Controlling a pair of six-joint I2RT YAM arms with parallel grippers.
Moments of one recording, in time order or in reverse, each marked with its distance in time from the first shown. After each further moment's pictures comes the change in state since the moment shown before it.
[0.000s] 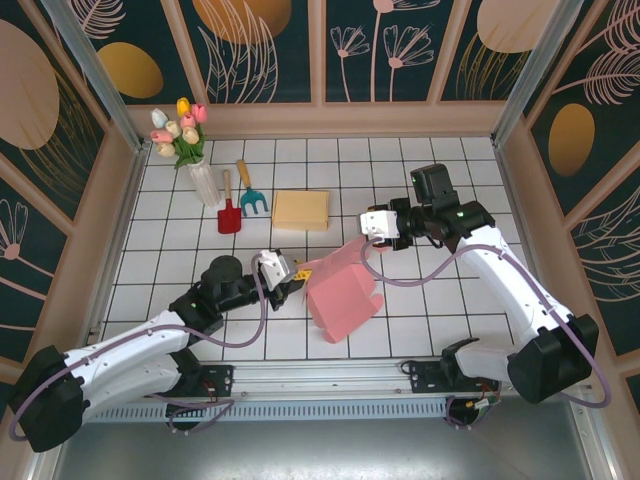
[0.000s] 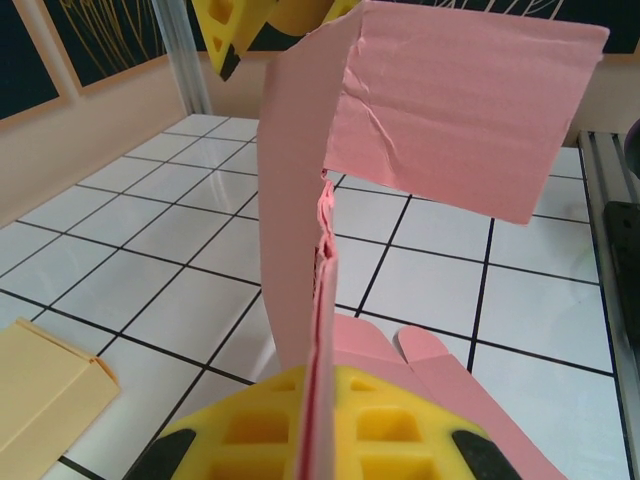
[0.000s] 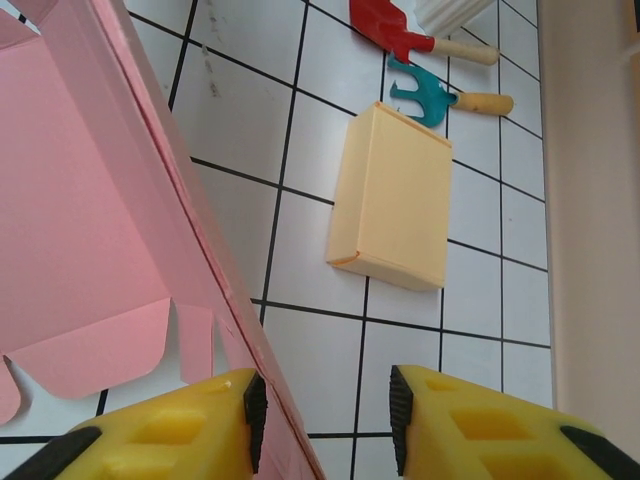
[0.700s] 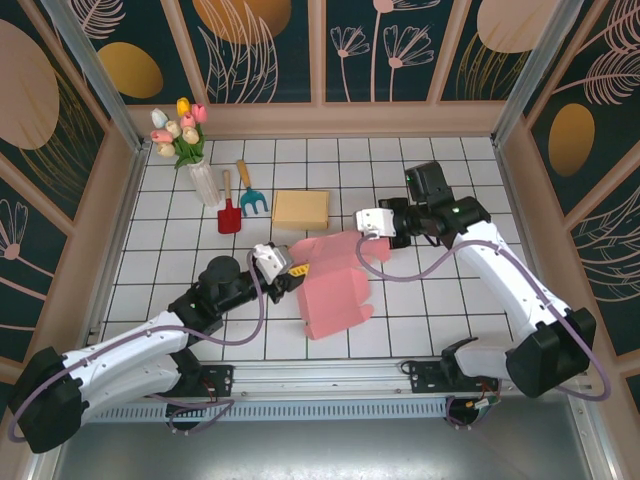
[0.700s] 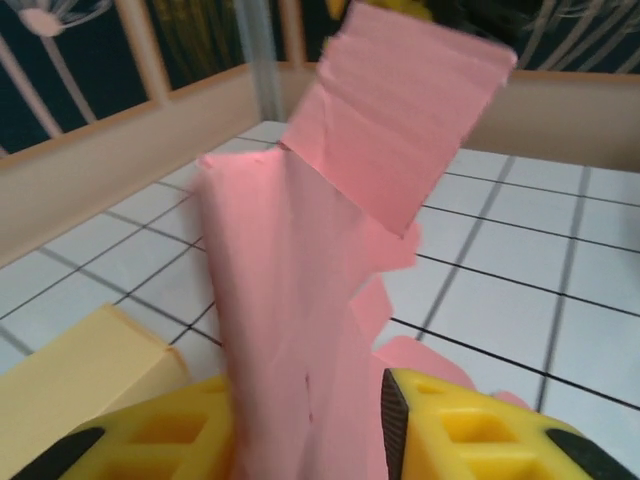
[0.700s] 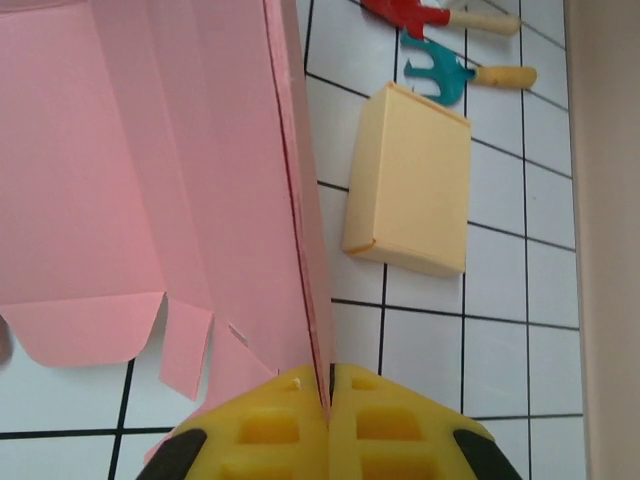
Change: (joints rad) left arm 0.000 -0.017 0.003 0.029 -0.192 -0.052; right arm 0.024 0.050 0.058 -0.056 0.067 0.070
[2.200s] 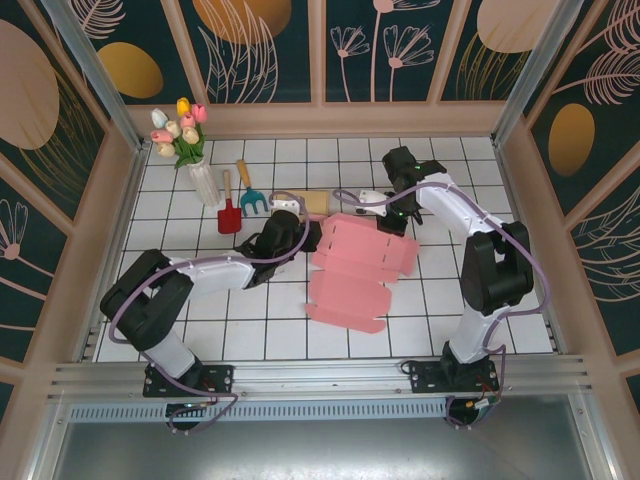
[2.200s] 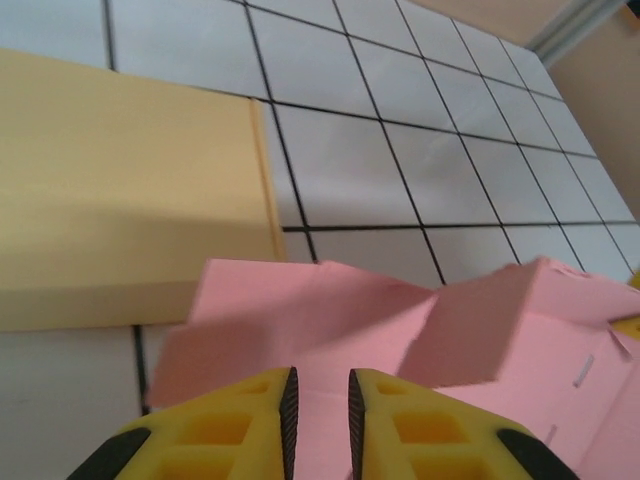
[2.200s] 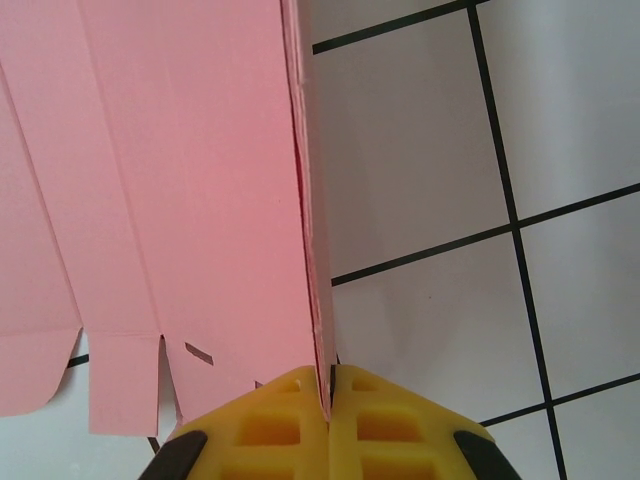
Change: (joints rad) left arm 0.094 0.757 0.409 0.003 -0.209 -0.747; right arm -0.075 0.491 0.243 -0.183 0.286 0.305
